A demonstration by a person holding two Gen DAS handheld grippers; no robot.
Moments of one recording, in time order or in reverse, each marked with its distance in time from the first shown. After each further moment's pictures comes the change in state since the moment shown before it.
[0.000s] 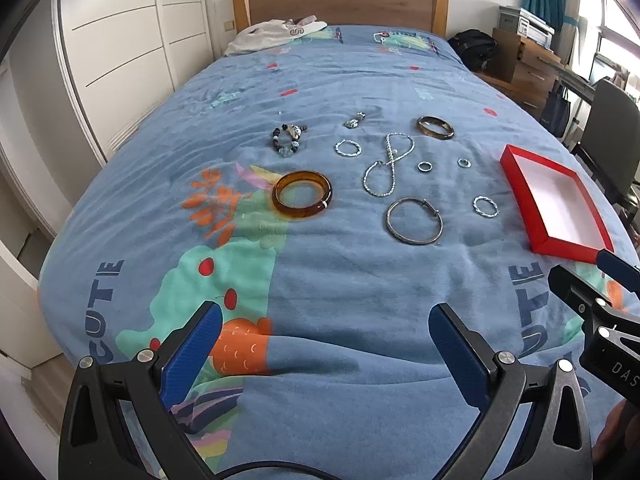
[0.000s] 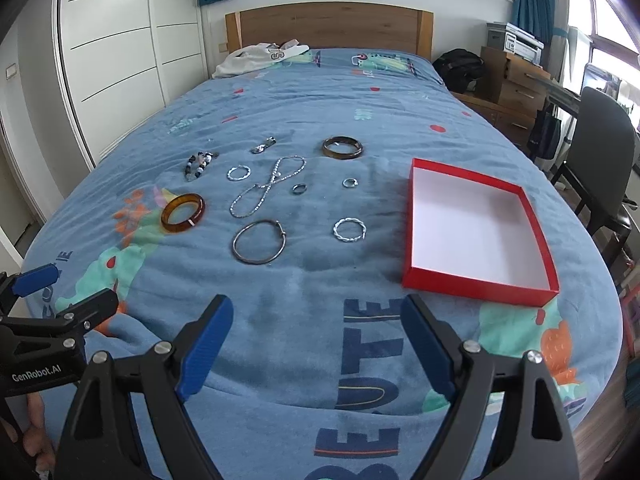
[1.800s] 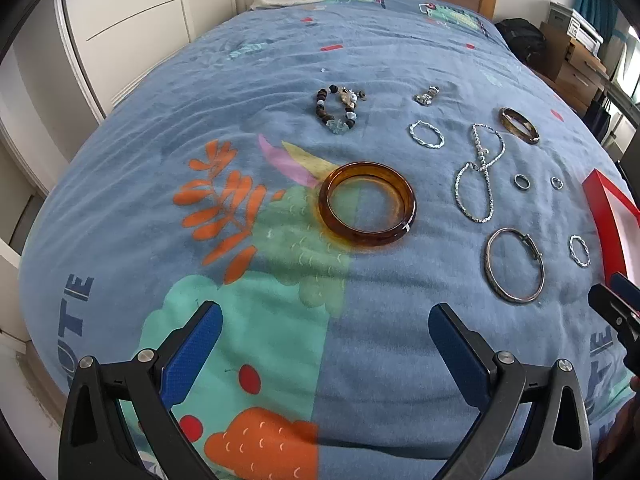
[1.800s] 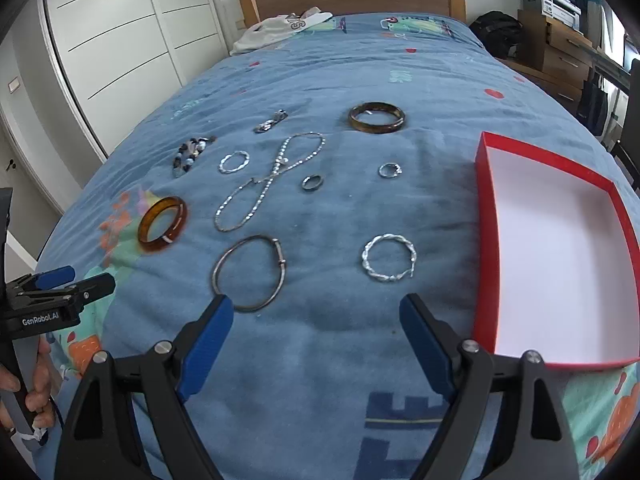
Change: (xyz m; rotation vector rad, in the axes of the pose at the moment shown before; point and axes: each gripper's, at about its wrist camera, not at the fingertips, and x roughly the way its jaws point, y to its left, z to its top) left arm 0.114 0.057 0.049 -0.101 0.139 0.029; right arm 0.127 -0.021 0.039 0.027 0.110 0.165
